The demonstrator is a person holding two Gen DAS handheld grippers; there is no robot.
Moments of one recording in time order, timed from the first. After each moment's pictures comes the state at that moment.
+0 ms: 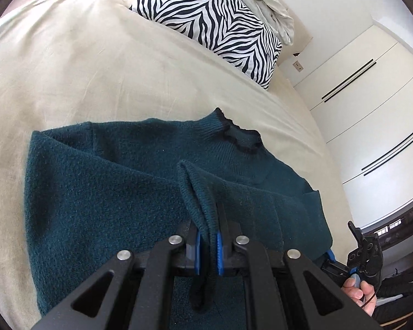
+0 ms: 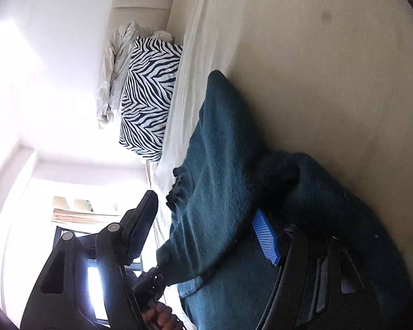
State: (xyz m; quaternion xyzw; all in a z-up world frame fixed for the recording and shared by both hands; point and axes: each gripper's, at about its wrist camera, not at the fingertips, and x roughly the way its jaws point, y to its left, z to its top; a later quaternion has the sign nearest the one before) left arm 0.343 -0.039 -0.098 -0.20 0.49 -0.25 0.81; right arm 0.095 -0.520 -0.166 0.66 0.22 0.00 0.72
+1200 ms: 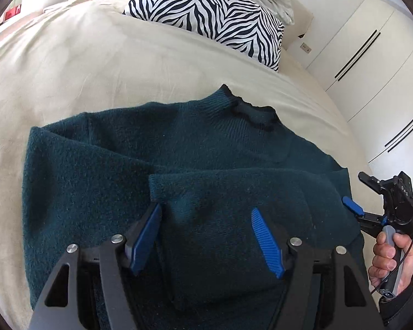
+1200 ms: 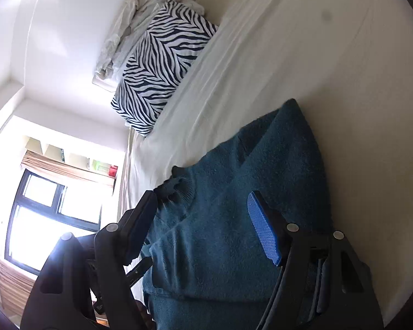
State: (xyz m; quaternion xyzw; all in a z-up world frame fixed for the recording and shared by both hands) left arm 0.329 -0.063 -0.109 -0.11 0.47 -0.22 0.84; right arm 0.192 -0.512 -0.141 0.50 0.38 0.01 0.77
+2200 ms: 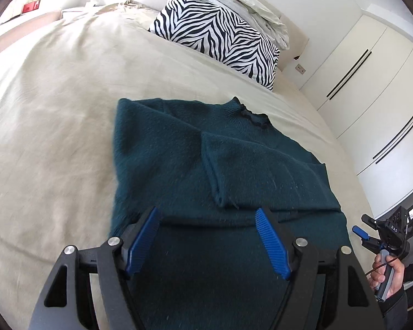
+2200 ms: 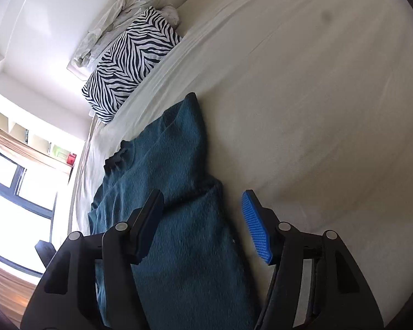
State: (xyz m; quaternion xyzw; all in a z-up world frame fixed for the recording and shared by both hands) left arm 0.224 0.032 -0.081 -0.16 0.45 -0.21 0.85; right arm 0.016 -0.540 -0.109 0.40 0.39 -0.03 0.83
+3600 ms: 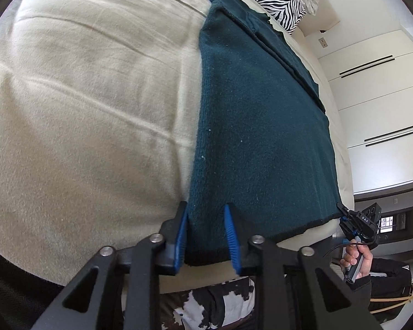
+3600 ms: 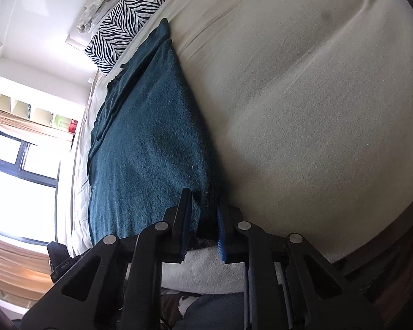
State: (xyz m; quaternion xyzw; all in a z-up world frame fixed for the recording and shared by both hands) left arm -0.014 0.120 -0.127 -0.24 0.60 -0.20 0.74; right arm -0.227 -0.500 -0.140 0.42 0.46 0.00 0.78
